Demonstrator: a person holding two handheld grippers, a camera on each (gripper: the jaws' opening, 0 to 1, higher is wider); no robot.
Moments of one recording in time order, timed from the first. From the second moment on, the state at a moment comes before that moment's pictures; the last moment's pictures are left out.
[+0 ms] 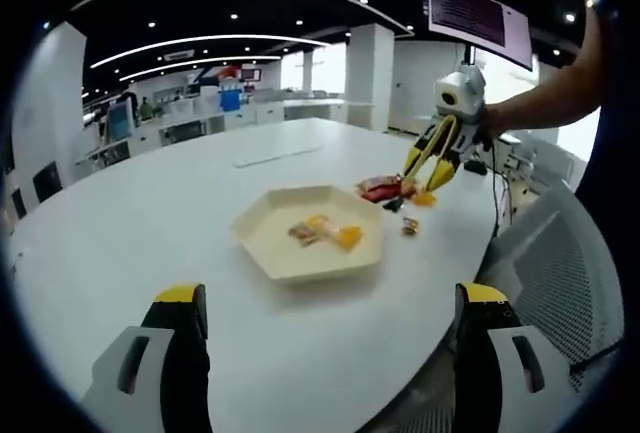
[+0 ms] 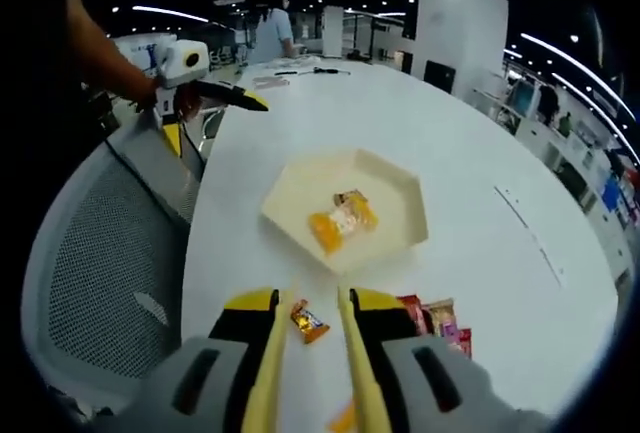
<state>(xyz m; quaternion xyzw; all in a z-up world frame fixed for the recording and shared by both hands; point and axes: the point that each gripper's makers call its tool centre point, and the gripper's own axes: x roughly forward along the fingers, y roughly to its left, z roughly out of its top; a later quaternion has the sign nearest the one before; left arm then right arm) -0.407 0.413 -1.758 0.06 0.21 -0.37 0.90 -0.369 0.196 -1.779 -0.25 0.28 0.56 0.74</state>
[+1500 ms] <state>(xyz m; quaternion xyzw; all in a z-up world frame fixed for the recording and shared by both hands) -0.407 0.414 -1.758 0.06 0.22 -0.36 0.90 -0.375 0.194 -1.835 -0.30 0.36 0.54 0.70</state>
